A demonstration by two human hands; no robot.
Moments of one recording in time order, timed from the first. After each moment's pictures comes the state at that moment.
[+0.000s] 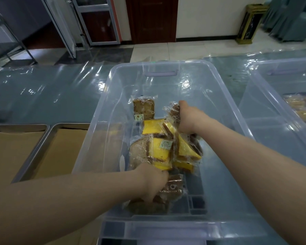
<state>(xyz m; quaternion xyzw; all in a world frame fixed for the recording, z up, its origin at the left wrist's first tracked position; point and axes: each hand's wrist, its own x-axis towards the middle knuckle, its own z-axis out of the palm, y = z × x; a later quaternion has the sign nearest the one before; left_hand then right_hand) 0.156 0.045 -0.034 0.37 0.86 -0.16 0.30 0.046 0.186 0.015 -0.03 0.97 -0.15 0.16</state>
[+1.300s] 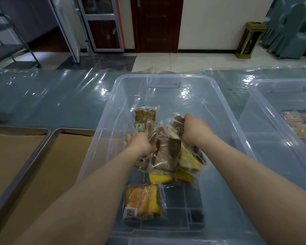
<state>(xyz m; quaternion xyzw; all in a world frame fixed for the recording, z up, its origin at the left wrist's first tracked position) 0.058 0.013 -0.050 -0.12 0.96 0.21 0.15 0.040 0.187 0.004 0.01 0.98 -0.15 0.11</state>
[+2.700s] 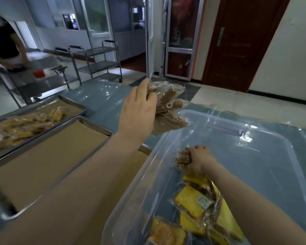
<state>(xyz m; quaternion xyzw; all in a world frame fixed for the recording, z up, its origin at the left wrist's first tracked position) 0.094 -0.089 0.121 -0.11 0.93 -0.04 -0.34 -0.053 0.083 -0.045 -0.30 0.94 -0.06 0.13</state>
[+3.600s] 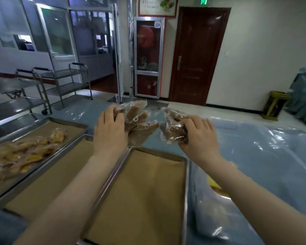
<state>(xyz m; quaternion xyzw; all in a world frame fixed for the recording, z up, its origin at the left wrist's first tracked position) 0.276 -0.286 0.110 -0.10 0.93 0.07 -0.35 0.204 -0.056 0.103 -0.29 0.87 -0.13 -0.38</state>
